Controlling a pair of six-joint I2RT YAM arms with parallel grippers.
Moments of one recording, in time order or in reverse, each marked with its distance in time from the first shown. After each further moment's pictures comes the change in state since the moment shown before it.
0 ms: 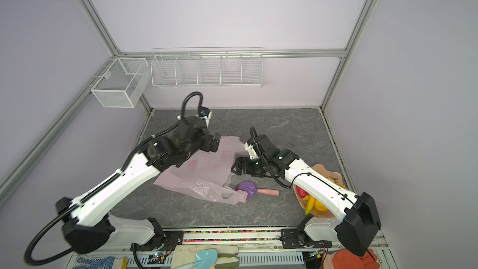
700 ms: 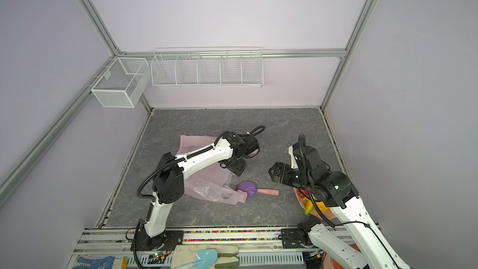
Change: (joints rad) left arm -0.121 0.661 0.304 -0.488 0.115 -0.161; right arm -0.179 -0.445 0.000 -0.405 0.205 0.016
